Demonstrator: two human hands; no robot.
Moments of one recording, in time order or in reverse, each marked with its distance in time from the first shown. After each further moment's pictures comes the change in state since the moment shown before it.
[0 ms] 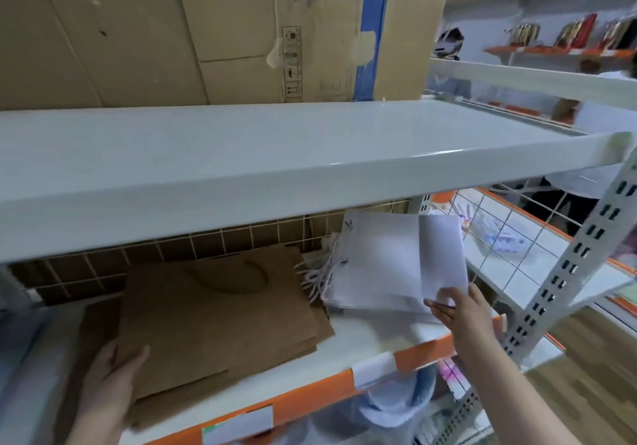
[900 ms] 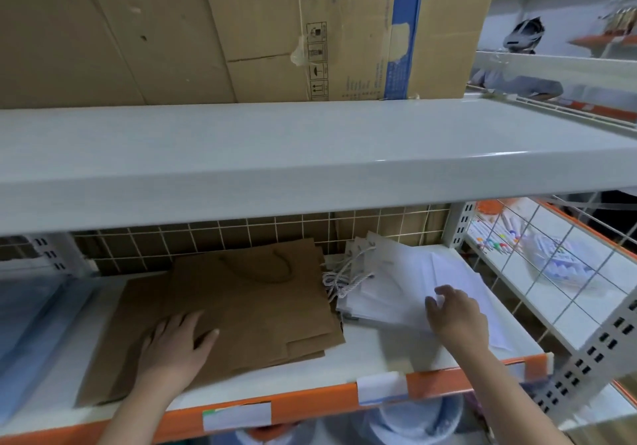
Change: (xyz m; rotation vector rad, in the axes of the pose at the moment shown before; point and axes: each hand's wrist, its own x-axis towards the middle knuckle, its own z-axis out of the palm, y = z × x) left_hand -0.034 0.014 0.034 1.178 -0.145 0.357; right_hand 0.045 0.020 0.032 -1.294 -0.123 -0.466
